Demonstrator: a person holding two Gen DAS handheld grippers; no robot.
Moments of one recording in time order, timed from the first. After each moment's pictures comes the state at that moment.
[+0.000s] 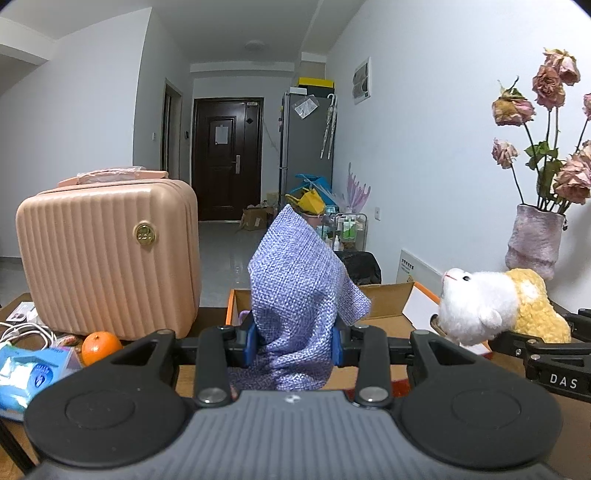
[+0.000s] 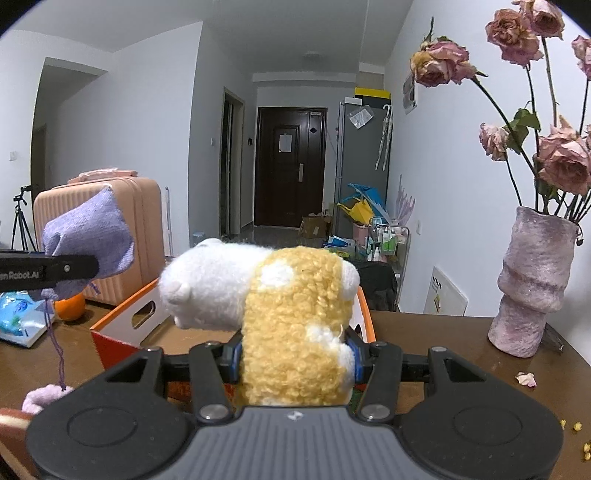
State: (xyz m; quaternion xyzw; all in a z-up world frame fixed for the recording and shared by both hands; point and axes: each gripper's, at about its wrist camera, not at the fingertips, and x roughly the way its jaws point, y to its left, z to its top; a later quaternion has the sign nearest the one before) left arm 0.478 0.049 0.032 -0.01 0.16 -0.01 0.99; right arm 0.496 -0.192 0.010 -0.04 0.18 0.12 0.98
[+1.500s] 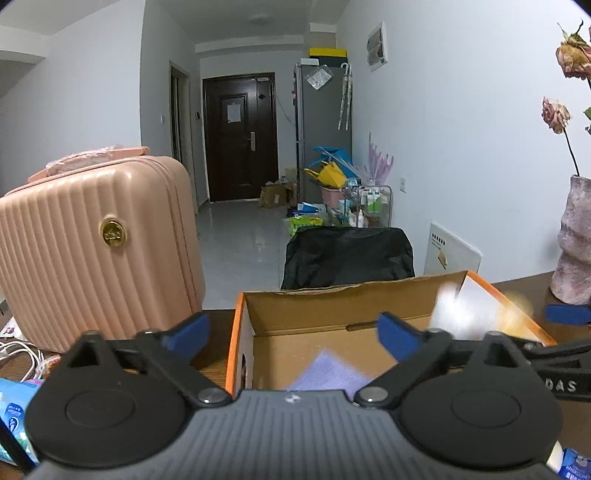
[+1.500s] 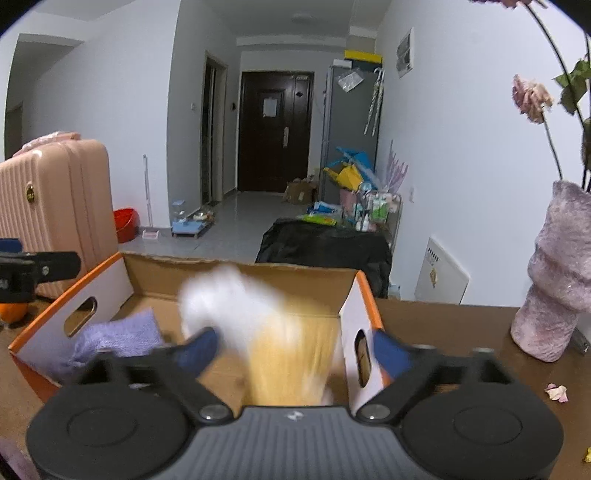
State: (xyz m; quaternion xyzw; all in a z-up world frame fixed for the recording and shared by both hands) left arm 0.589 0.051 0.010 0.02 0.21 0.02 0.98; right arm 0.600 -0.165 -0.015 -0.04 0.23 0.09 0.97
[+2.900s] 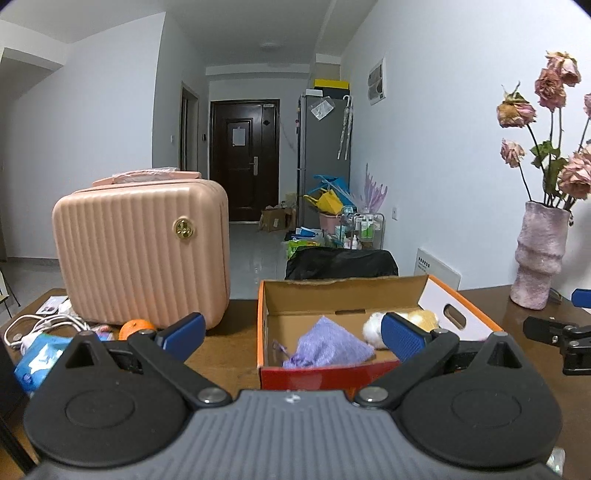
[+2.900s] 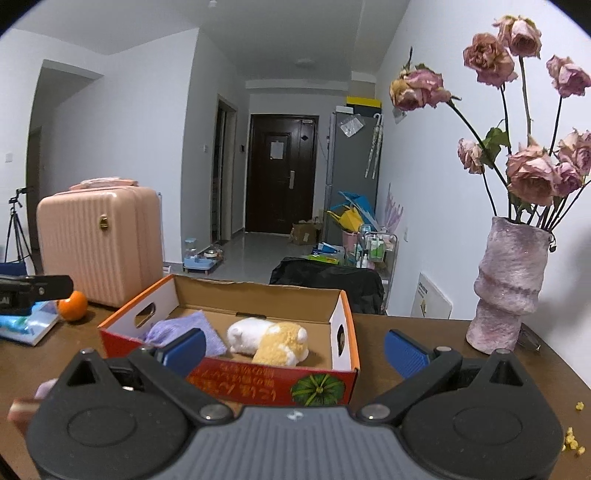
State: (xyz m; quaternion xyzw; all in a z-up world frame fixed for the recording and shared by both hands) left arm 0.444 0.060 0.036 -0.01 0.16 0.02 0.99; right arm 0.444 -0.200 0.025 -0.04 0.16 0.11 0.98
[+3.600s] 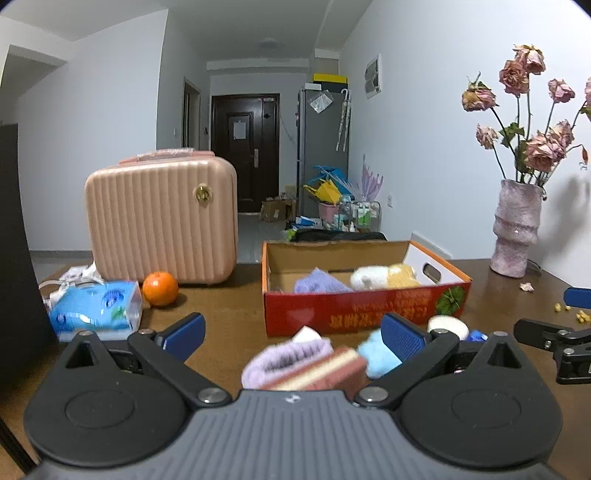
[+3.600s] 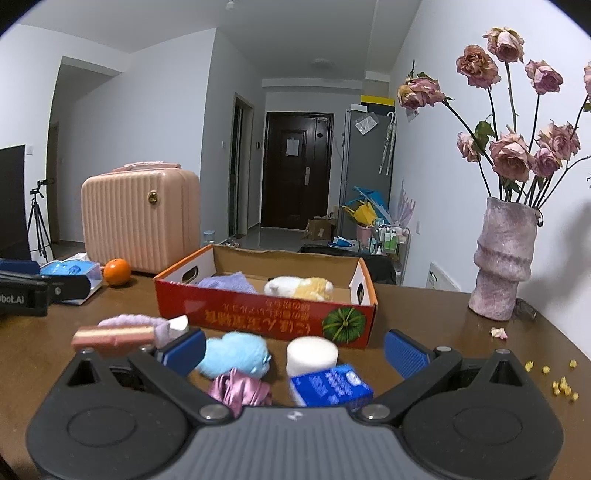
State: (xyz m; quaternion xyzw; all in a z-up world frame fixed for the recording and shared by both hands) left arm 0.343 0.052 0.013 0.00 0.17 0.02 0.99; right arm 0.344 -0.196 -0.002 -0.04 0.17 0.13 0.98
